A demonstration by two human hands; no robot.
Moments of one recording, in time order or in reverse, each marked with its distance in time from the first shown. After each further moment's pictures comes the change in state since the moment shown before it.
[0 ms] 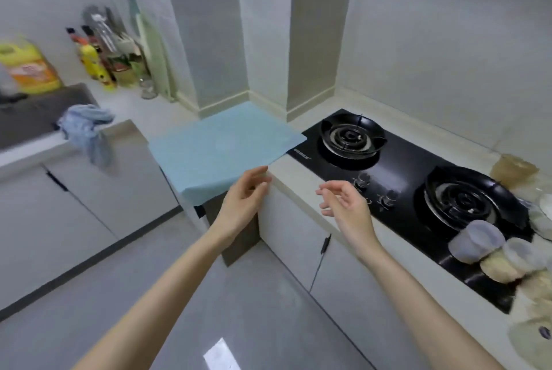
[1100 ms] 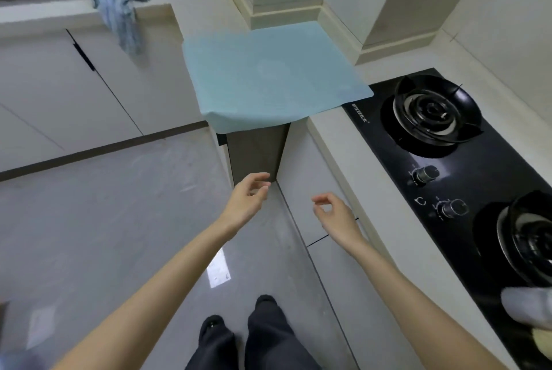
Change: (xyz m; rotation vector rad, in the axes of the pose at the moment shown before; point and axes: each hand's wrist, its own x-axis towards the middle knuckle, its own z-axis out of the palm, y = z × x) left_hand 0.019 -0.145 0.014 -0.040 0.177 -0.440; right_hand 0.074 0.164 0.050 -0.628 -0.474 0.231
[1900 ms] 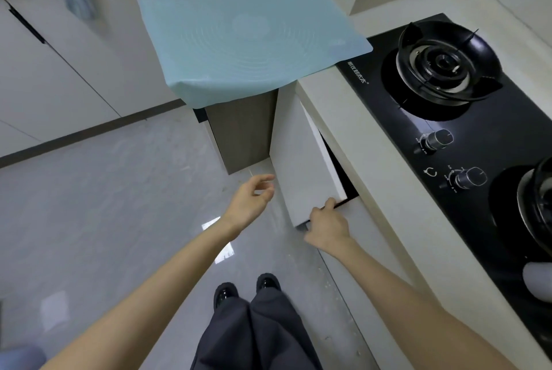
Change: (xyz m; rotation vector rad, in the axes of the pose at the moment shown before) left_hand 0.035 -0.055 0.051 0.062 -0.131 -0.117; right_hand 0.020 0.077 0.050 -0.802 -0.280 0.119
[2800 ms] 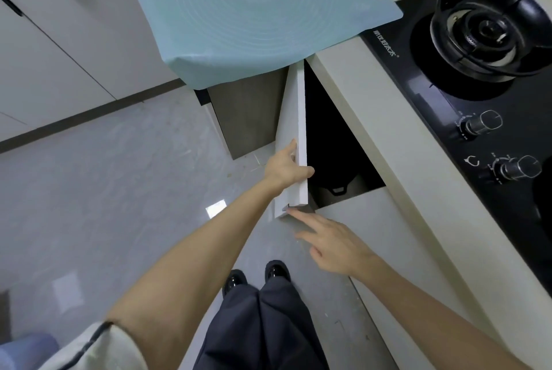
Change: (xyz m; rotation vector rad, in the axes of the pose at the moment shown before) left_hand 0.103 -0.014 0.027 0.123 -0.099 -0.056; right_hand -0.007 -0.001 0.035 -0.038 0.128 -0.703
